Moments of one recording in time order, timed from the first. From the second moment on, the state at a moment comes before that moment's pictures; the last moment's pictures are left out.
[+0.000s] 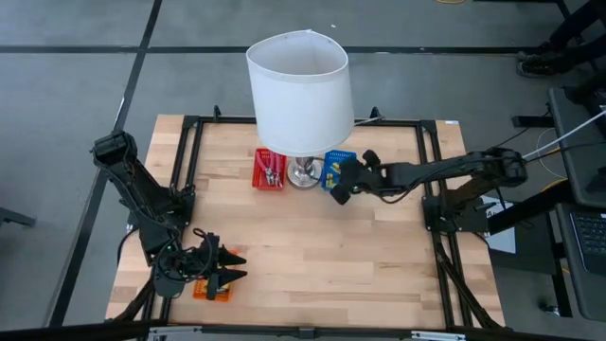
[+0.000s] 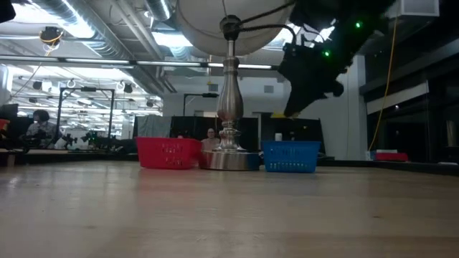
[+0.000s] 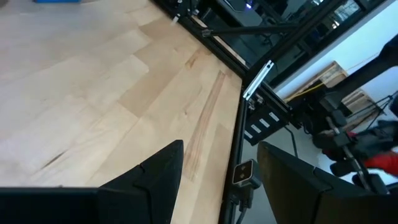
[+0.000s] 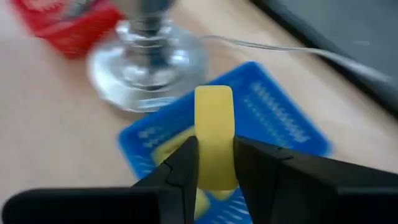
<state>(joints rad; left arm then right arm) -1.04 1.27 0.68 0.03 -0.98 -1.23 0.01 1.48 0.90 -0.39 0.57 0.50</state>
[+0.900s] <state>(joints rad) -0.66 1.01 0.64 -0.04 -0.66 -0.52 -0.07 1.27 0.68 0.06 0.31 0.51</state>
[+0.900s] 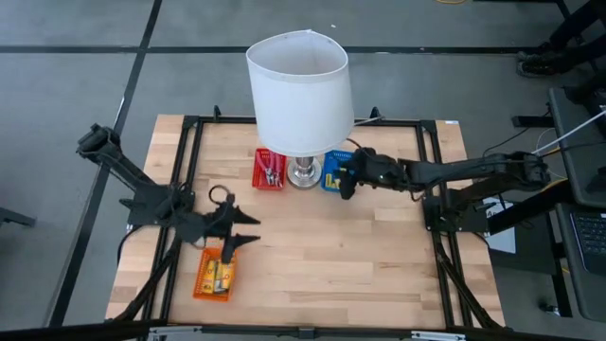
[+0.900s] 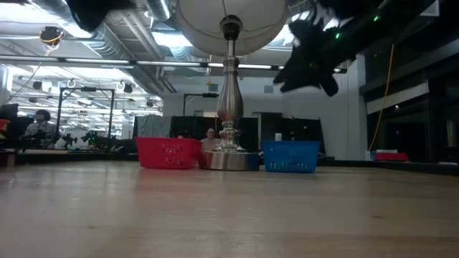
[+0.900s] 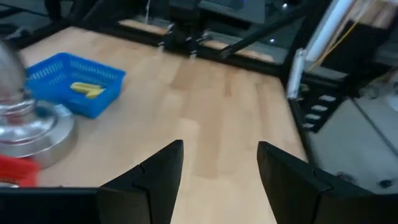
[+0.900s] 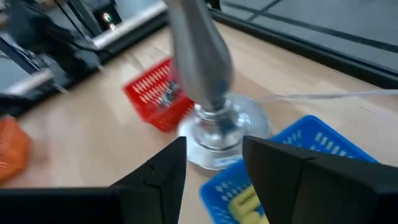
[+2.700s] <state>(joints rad) 0.08 0.04 0.01 0.03 -0.08 -0.20 0.62 1.15 0.64 -0.39 0.85 1.10</state>
